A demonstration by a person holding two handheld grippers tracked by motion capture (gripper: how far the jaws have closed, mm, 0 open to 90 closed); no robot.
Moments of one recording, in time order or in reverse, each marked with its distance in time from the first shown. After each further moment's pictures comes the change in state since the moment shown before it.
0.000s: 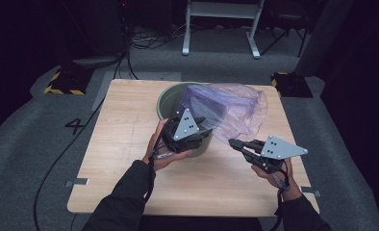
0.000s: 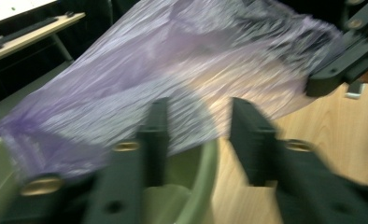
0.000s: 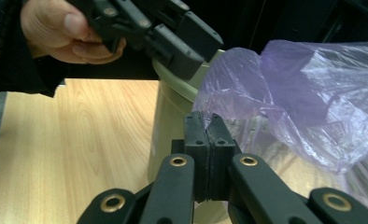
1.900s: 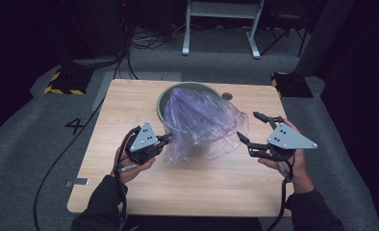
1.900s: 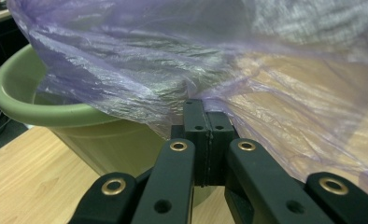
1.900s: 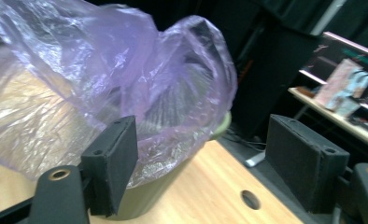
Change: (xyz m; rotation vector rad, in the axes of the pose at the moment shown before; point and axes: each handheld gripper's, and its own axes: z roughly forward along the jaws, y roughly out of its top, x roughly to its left) left arm 0.026 -0.076 -0.062 0.035 0.017 -0.115; right arm -0.021 0.028 -0.013 0.065 -0.262 -0.098
